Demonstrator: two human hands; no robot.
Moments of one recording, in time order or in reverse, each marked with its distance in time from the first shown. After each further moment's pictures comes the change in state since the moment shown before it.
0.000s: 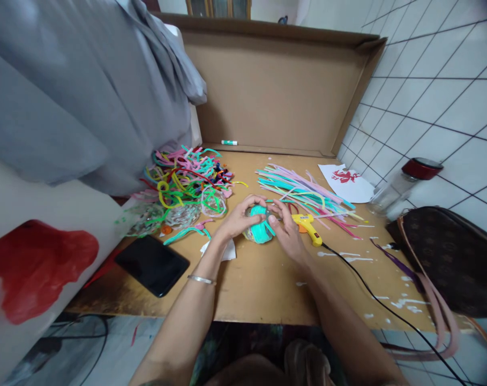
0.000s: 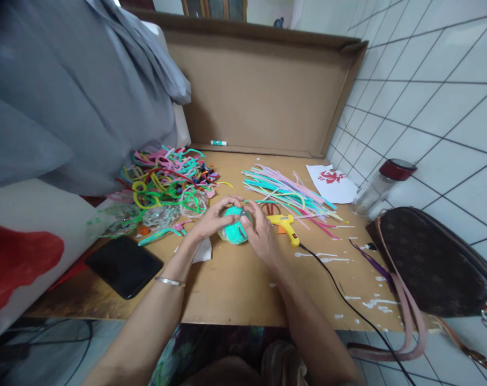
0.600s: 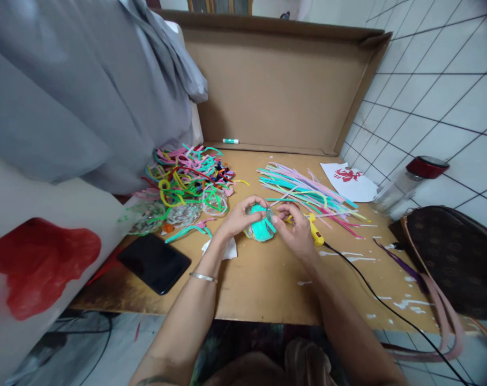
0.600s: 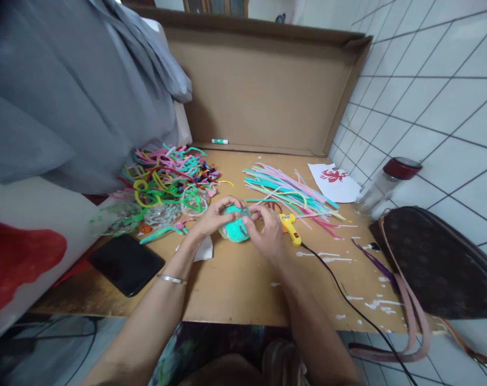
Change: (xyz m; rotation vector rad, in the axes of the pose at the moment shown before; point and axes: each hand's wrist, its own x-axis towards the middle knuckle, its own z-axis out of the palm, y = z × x) left_hand 0.000 -0.005 0.000 -0.068 0.000 -0.057; right_hand 0.000 -0.018 -0.012 -0.219 0.150 -0.119
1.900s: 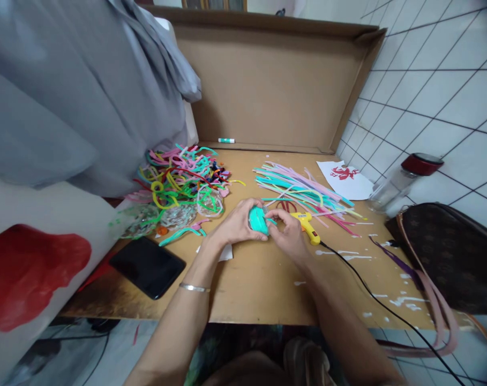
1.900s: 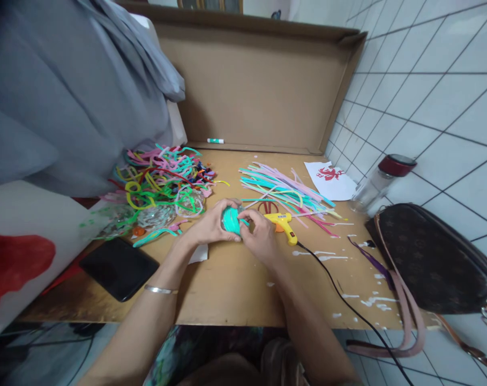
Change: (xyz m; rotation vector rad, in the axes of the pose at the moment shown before) left_hand -0.009 0.011 0.001 0.504 -0.090 0.060; right_hand -0.002 -0.001 0.005 0.072 -0.070 0.050
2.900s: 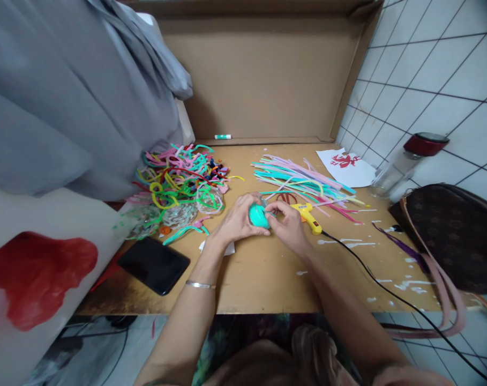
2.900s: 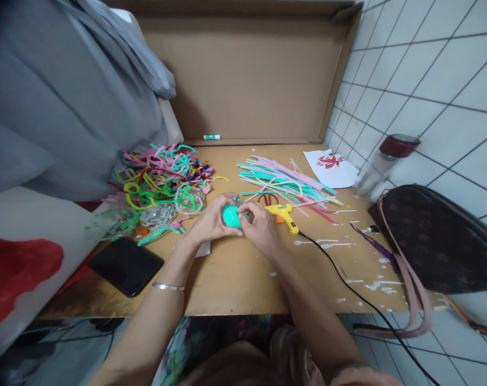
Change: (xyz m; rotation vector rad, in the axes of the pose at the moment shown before) left_hand -0.003 -0.007 0.007 0.164 0.082 0.146; right_hand 0.002 0.005 0.005 0.055 0.065 0.005
